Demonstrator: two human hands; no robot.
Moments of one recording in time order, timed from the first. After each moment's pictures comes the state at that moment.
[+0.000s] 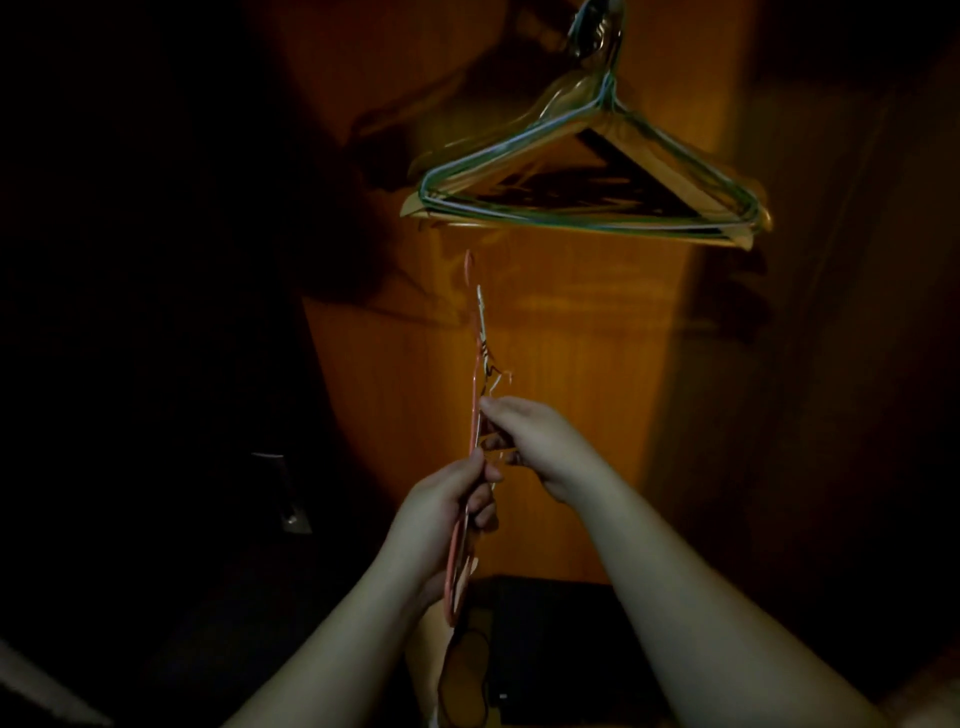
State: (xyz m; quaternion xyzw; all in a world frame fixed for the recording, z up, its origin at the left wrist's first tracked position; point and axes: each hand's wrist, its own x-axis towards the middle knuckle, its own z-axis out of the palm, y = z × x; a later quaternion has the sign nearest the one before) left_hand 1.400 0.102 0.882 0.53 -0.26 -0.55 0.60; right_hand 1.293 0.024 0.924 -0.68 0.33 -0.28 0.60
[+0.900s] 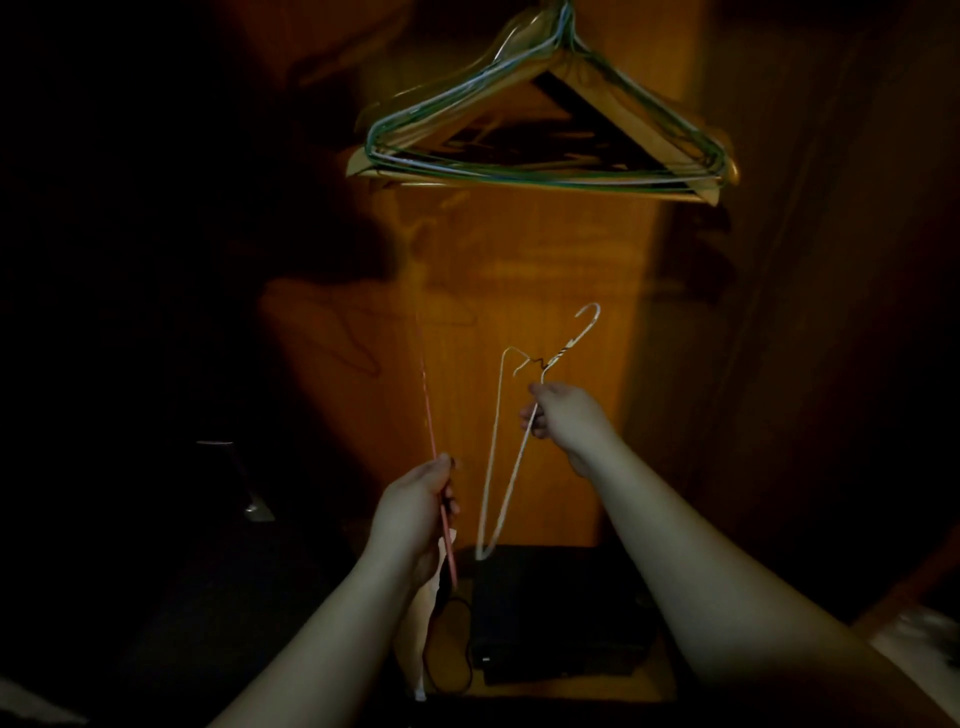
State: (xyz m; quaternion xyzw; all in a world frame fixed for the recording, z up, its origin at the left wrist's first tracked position) left_hand 1.381 0.120 0.854 0.60 -0.21 -0.48 0.60; right_hand 1.256 -0.024 0.880 -0.60 0.47 -0.34 0.55
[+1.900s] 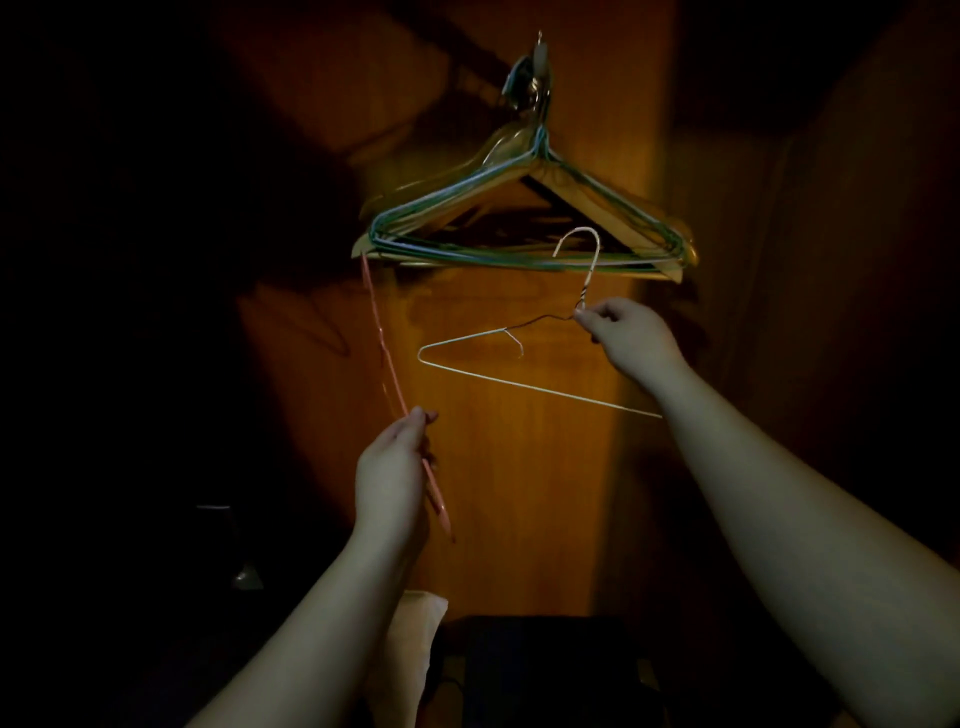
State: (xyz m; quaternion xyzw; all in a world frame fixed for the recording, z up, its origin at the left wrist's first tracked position) left_hand 1.382 0.095 0.939 0.56 -0.29 -0.31 0.71; right_hand 1.194 -0.087 1.018 -0.75 0.47 -0.41 0.22
